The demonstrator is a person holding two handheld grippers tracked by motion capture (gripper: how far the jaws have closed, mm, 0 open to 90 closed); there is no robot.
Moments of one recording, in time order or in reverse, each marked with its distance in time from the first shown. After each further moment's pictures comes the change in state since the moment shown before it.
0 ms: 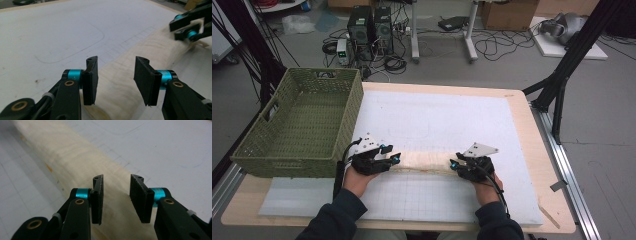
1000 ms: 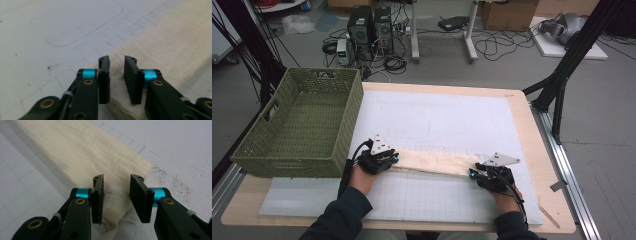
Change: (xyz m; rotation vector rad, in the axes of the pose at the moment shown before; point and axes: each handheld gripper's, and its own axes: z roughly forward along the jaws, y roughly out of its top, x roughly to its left) left arm 0.006 -0.005 0.016 0.120 0.164 0.082; right arm -0.025 -0.046 -0.033 0.042 -0.044 0.104
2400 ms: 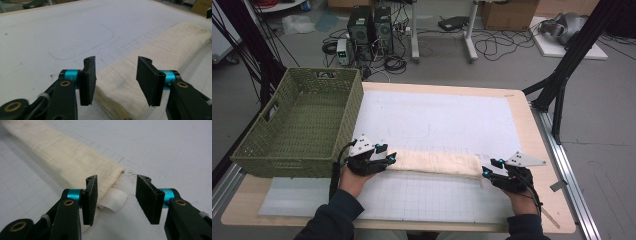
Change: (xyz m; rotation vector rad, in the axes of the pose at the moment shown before) left arm 0.012 -0.006 -0.026 -0.174 -0.124 -0.097; right arm -0.025 -0.006 -0.041 -0.121 0.013 0.062
